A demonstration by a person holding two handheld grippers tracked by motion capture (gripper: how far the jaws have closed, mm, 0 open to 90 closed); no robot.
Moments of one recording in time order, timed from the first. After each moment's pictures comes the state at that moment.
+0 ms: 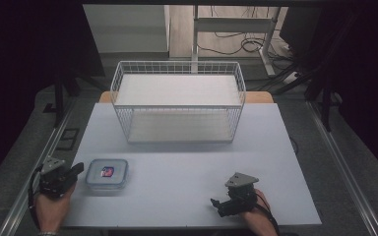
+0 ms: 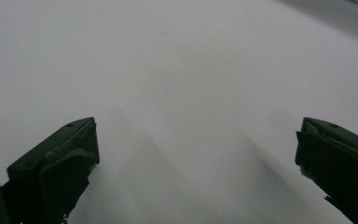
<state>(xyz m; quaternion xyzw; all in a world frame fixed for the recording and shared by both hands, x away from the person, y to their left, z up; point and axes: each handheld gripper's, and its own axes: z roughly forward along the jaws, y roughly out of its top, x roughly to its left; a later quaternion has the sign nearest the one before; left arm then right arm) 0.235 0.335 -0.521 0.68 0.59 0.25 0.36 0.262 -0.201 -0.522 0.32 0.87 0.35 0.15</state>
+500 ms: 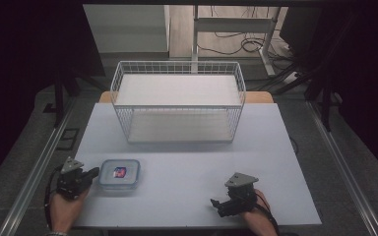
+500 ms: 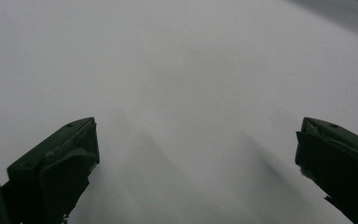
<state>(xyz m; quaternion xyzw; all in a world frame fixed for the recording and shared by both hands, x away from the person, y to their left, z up) 0.245 0.293 -0.527 0.72 0.56 0.20 0.36 0.262 -0.201 -0.522 0.32 0.87 0.34 0.14</state>
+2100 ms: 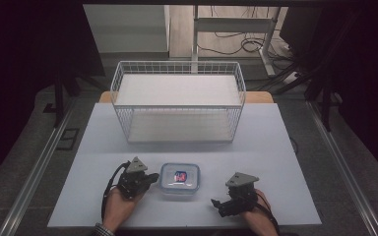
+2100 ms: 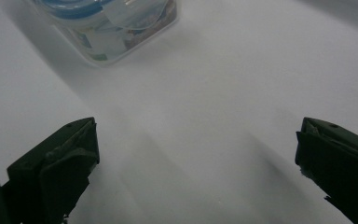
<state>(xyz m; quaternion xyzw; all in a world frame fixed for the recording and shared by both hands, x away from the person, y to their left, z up) 0.266 0.150 -0.519 0.81 0.42 0.10 0.39 0.263 -0.203 -0.522 0.32 0.87 0.34 0.14</state>
